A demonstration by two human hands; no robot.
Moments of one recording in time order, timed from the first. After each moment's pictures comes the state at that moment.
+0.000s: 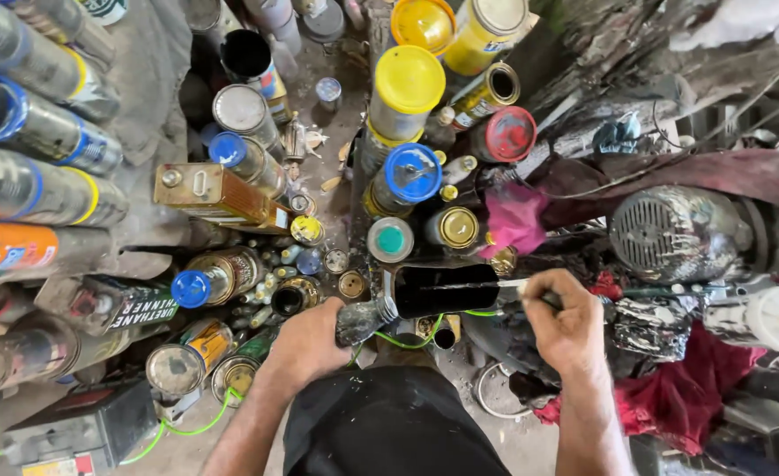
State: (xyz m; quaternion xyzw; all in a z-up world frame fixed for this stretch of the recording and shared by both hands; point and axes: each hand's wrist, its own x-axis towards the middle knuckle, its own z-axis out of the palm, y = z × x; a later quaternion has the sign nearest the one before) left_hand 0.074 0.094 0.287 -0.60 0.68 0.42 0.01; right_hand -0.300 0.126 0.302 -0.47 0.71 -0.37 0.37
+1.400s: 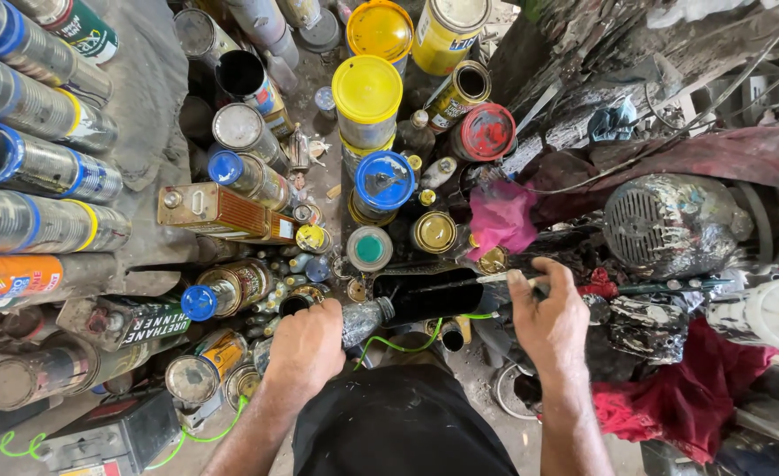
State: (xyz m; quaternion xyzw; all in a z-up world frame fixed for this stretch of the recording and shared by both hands) left_hand 0.023 0.082 0.309 -0.57 0.78 0.20 0.16; right_hand -0.294 0.099 0.322 -0.46 0.83 -0.23 0.20
